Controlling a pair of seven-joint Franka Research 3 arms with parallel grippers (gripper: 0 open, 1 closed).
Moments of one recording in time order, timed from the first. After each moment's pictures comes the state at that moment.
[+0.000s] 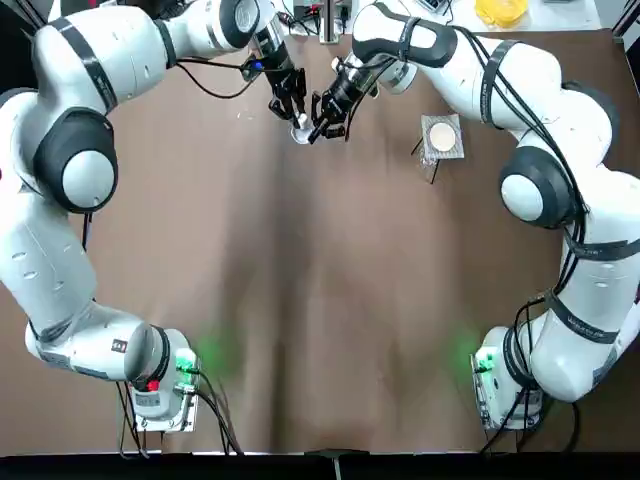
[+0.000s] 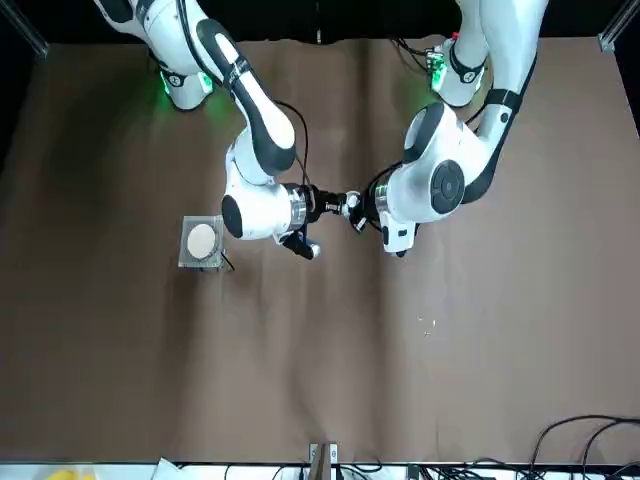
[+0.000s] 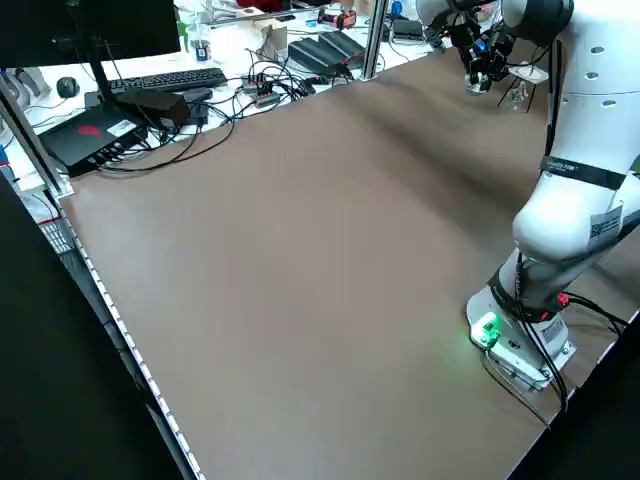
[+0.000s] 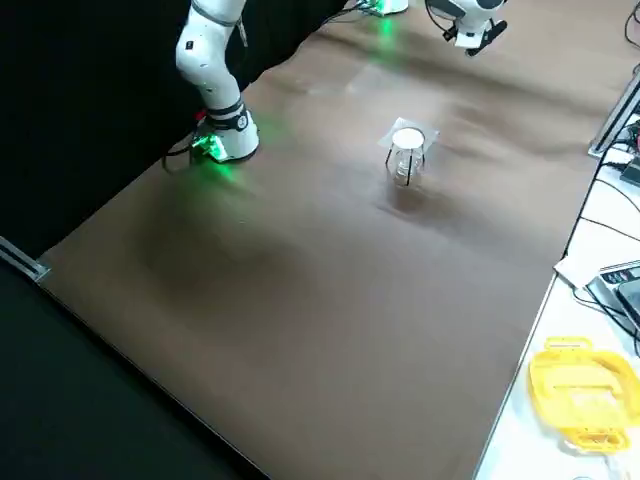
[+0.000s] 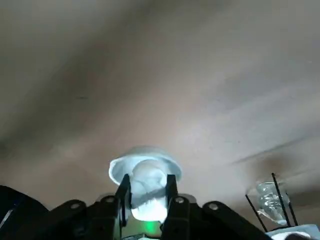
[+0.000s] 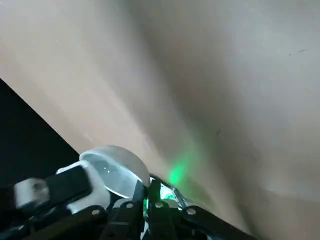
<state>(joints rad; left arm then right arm) -0.20 0.43 -0.42 -1.64 -0.37 1.94 -1.39 0.60 0.61 0.07 -1.52 0.98 2.04 0.49</state>
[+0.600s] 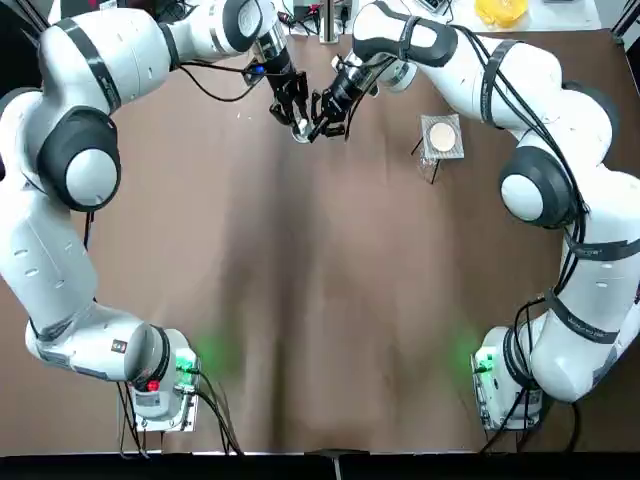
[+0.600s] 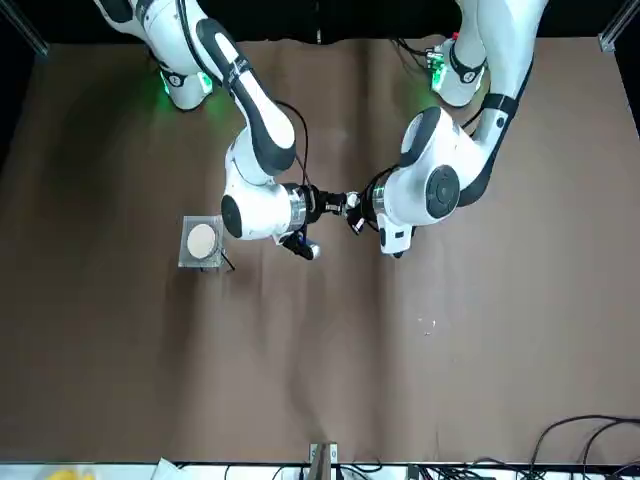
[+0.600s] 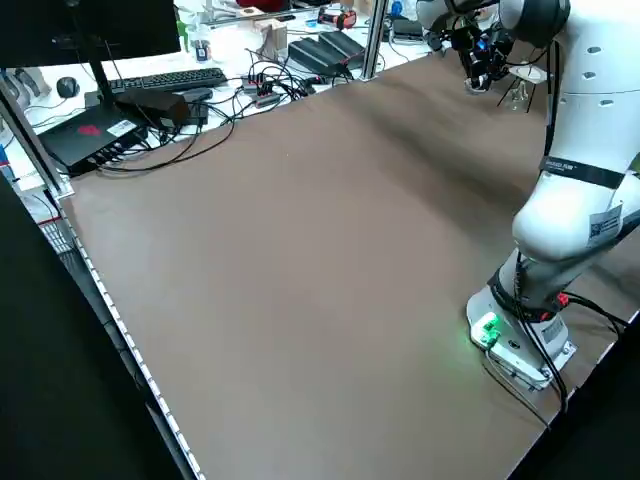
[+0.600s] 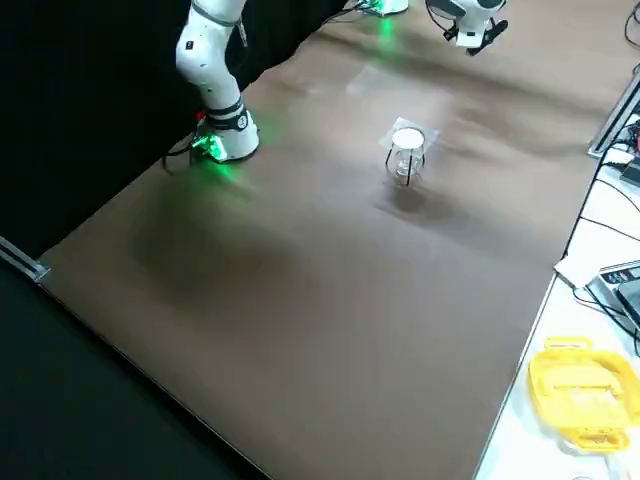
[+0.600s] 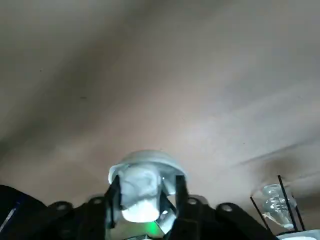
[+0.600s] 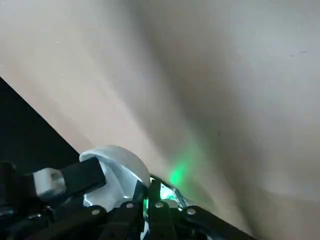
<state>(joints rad) -0.20 0.44 -0.42 -1.64 -0.36 1.95 -1.39 0.60 0.61 0.07 -1.51 0.98 2.04 0.49</state>
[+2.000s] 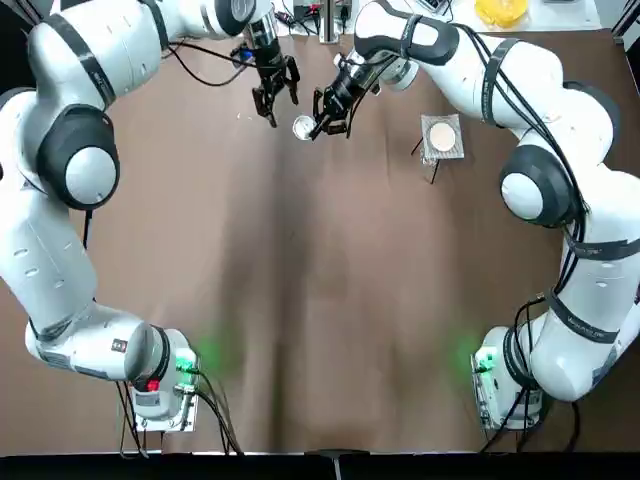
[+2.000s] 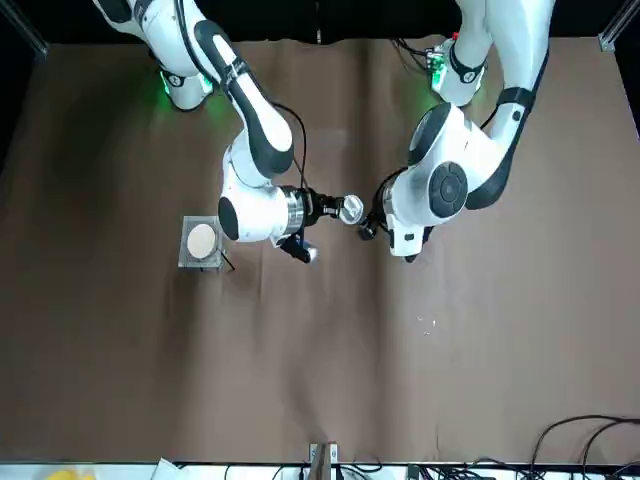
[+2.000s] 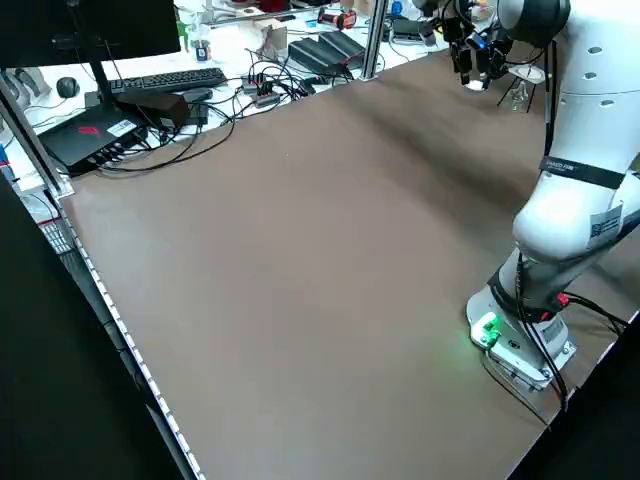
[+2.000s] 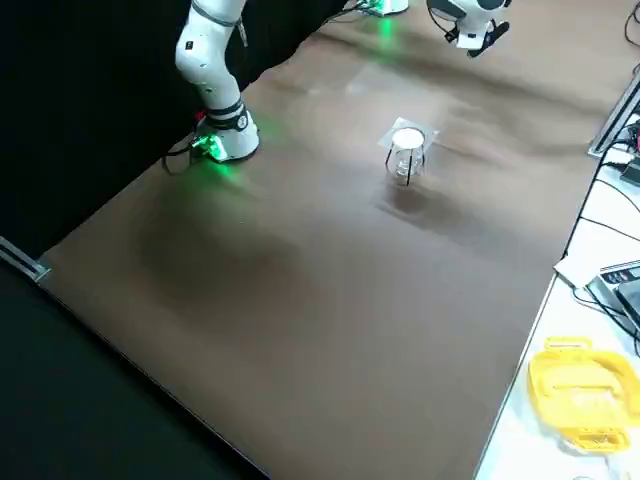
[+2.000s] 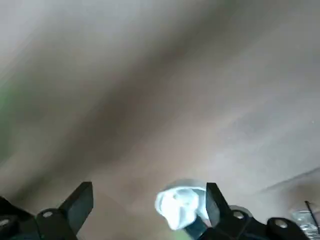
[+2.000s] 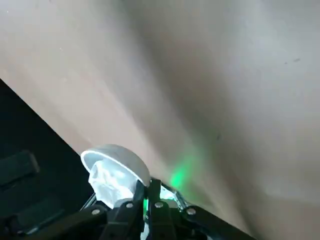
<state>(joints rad) -0.19 0.44 -0.41 -1.56 -0.19 1.79 -1.35 0.59 0.61 0.06 -1.51 0.98 2.04 0.48</state>
